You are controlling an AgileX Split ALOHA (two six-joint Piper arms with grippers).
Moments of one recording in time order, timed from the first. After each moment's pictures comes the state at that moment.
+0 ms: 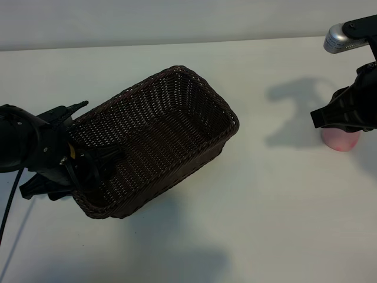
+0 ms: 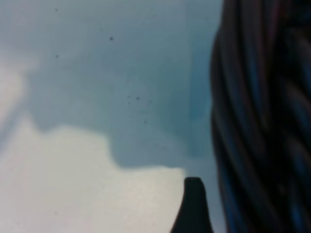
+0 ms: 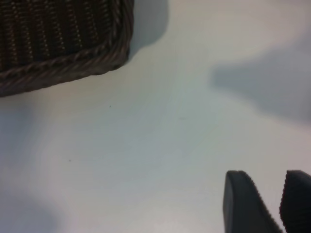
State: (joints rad) left arm -0.38 1.64 -0.69 0.15 0.38 -0.96; right arm 0.18 1.31 -0.95 0.34 0.80 -0.27
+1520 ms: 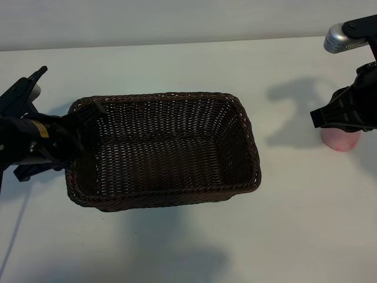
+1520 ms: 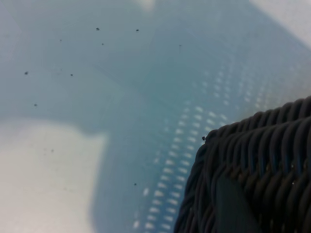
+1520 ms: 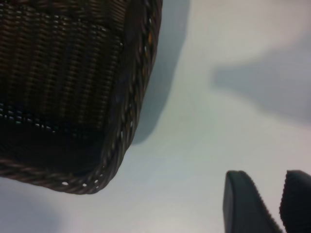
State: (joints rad) left arm -0.31 1.43 -0.65 -0.02 0.19 -0.89; right arm 0.18 1.31 -0.95 0.34 0.80 -0.27
